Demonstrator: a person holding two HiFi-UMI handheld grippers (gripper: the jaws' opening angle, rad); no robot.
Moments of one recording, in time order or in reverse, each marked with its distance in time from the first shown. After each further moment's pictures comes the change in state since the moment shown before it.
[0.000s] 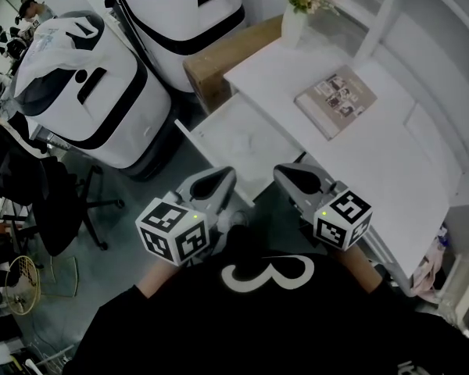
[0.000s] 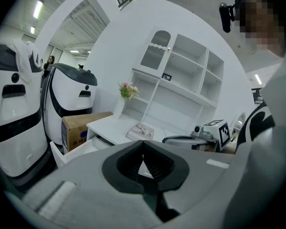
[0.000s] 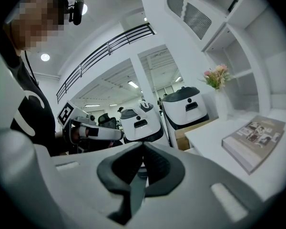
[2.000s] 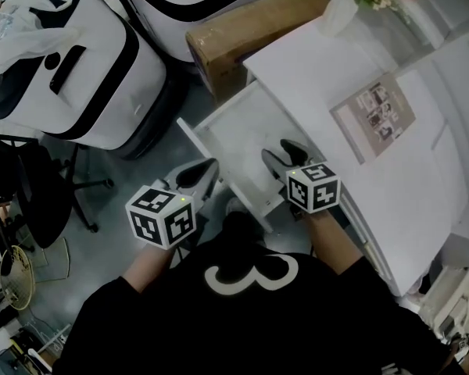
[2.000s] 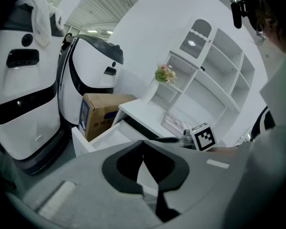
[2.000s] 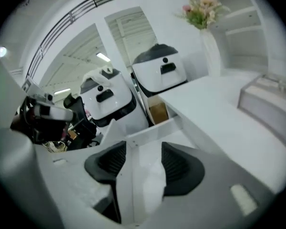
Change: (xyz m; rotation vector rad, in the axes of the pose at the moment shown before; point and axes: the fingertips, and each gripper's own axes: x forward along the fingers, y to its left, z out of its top) left arm 0.059 0.201 -0.047 -0.191 0.186 0.098; right arm 0.191 -0.159 -0.122 0.161 0.340 -0.255
